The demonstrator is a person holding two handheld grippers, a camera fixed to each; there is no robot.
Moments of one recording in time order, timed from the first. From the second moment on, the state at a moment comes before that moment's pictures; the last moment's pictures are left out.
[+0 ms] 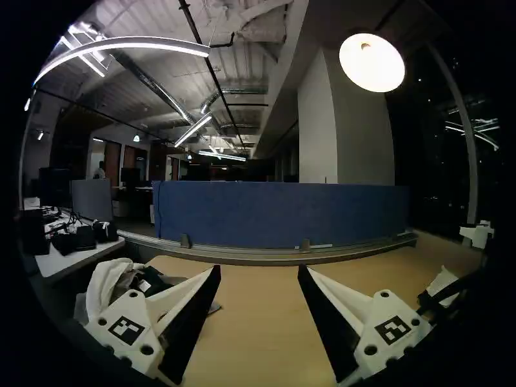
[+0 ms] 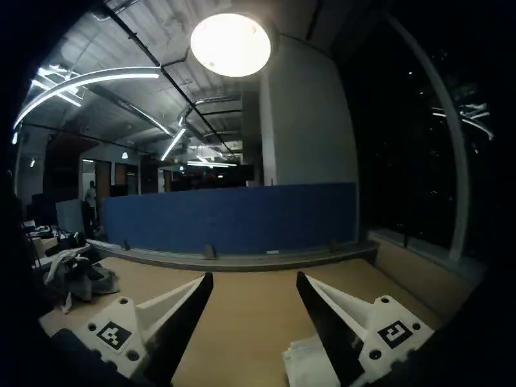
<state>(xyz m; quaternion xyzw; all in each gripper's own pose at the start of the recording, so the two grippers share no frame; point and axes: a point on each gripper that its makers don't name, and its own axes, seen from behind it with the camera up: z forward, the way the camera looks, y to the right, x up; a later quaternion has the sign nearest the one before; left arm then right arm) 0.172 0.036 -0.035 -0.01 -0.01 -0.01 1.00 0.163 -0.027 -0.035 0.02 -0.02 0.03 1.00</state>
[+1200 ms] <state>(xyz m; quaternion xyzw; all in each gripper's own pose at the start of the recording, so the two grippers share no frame) 0.046 0.026 -0.024 0.00 0.00 0.04 1.00 0.127 -0.035 -0.021 0.01 -0.05 0.00 1.00</state>
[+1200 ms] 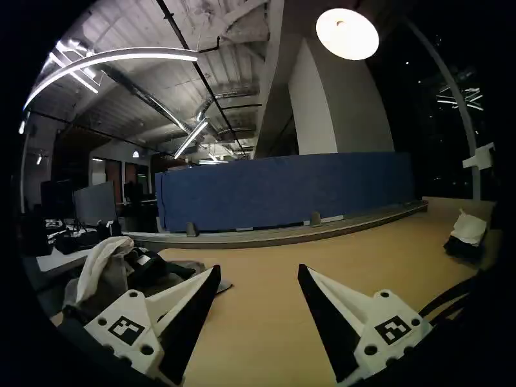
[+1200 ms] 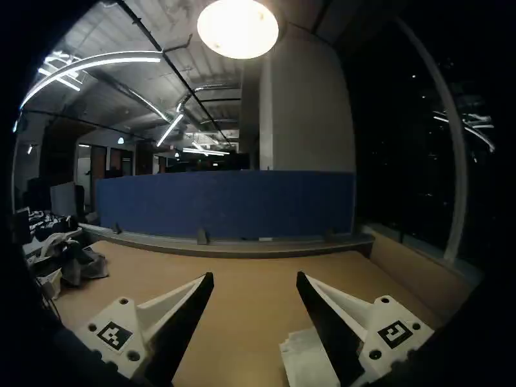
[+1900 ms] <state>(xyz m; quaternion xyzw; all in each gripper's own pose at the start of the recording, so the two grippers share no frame) 0.013 0.003 -0.001 0.00 0.02 0.02 1.00 0.109 -0.074 0.001 0.04 -0.04 -0.02 1.00</state>
